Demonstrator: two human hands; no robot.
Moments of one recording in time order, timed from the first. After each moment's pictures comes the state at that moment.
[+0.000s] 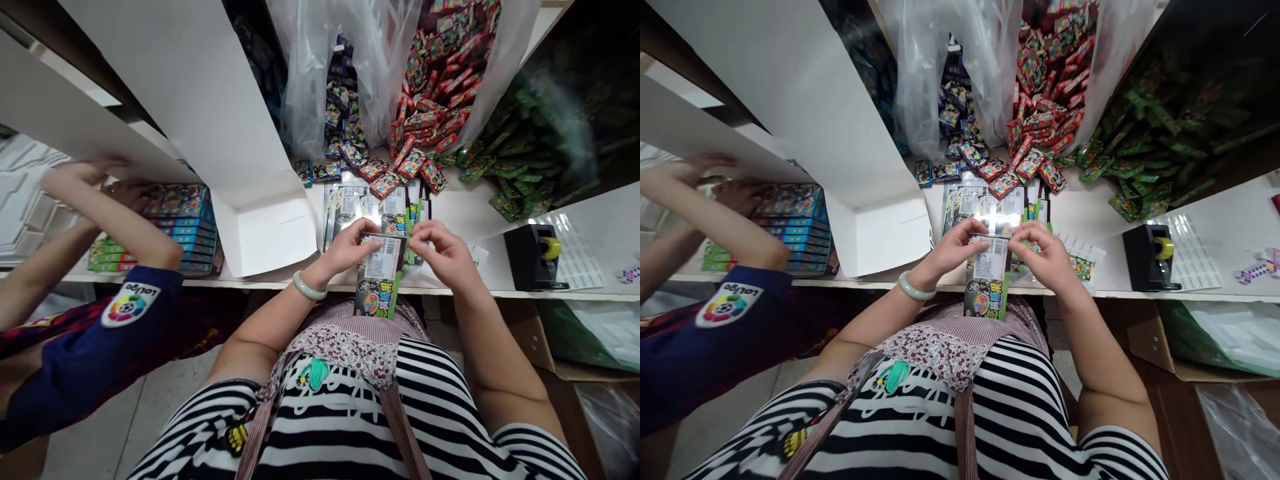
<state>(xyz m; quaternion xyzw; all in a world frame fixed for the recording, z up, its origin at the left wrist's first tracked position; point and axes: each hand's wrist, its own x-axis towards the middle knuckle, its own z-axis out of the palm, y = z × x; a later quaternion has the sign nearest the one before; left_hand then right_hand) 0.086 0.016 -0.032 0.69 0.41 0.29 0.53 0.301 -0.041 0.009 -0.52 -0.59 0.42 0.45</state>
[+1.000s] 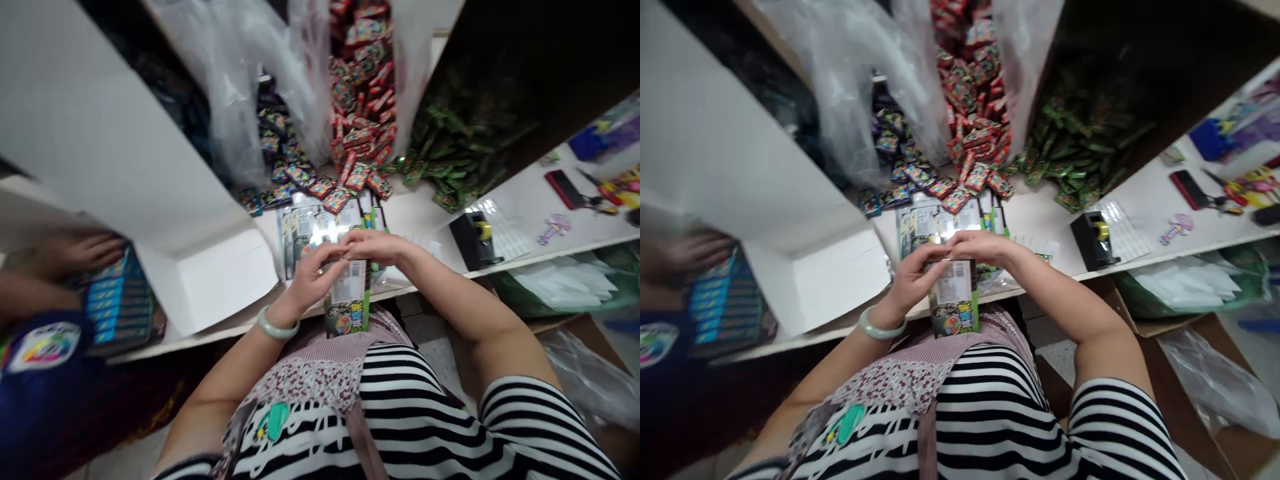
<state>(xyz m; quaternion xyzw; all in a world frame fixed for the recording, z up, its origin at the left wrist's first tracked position) 0.093 0.005 -0.017 0.75 0.32 0.40 0.42 0.279 0.015 0.008 -0.48 -0.41 0.73 0.26</state>
